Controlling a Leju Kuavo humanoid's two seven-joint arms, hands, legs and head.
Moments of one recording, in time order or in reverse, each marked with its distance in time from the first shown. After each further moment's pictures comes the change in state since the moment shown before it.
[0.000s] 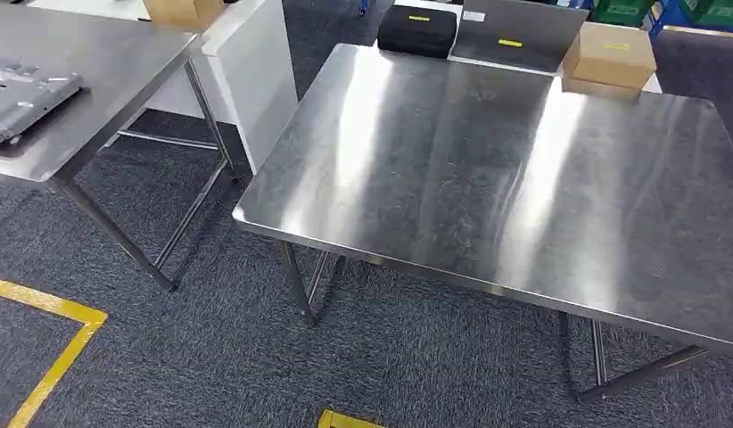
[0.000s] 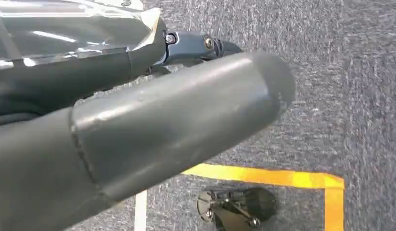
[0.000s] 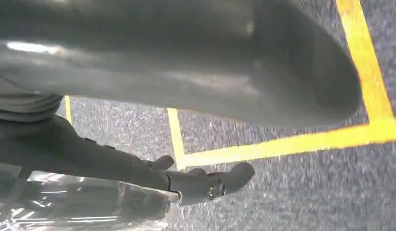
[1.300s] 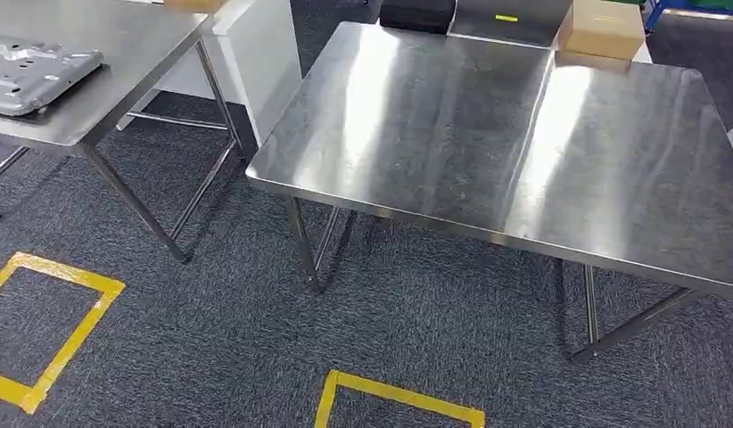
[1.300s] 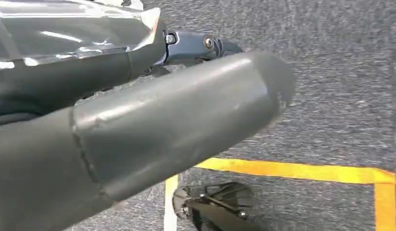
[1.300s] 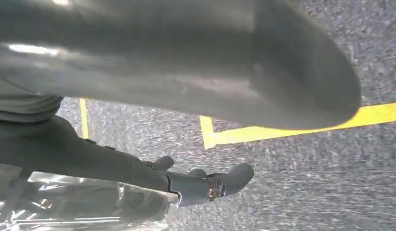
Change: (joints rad) left arm 0.003 0.002 0.002 0.000 -0.003 0.003 -0.032; right arm 0.004 -0.008 0.031 0.000 0.019 -0.013 0.006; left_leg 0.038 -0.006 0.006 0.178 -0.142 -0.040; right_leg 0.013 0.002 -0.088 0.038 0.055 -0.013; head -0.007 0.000
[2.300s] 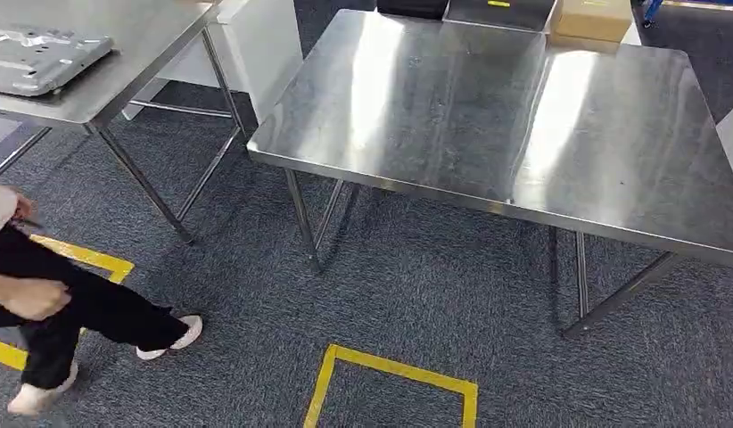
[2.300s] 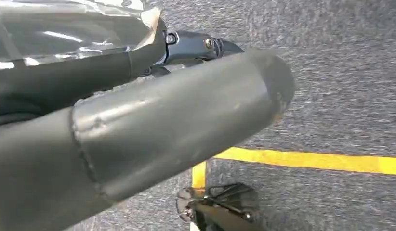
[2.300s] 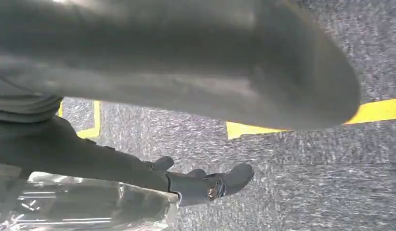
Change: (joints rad) left arm 0.004 0.002 0.013 0.000 -0.011 0.000 0.000; right arm 0.015 0.002 0.019 0.000 0.023 0.037 0.007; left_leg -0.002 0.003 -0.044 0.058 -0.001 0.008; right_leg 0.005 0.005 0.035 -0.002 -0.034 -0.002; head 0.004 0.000
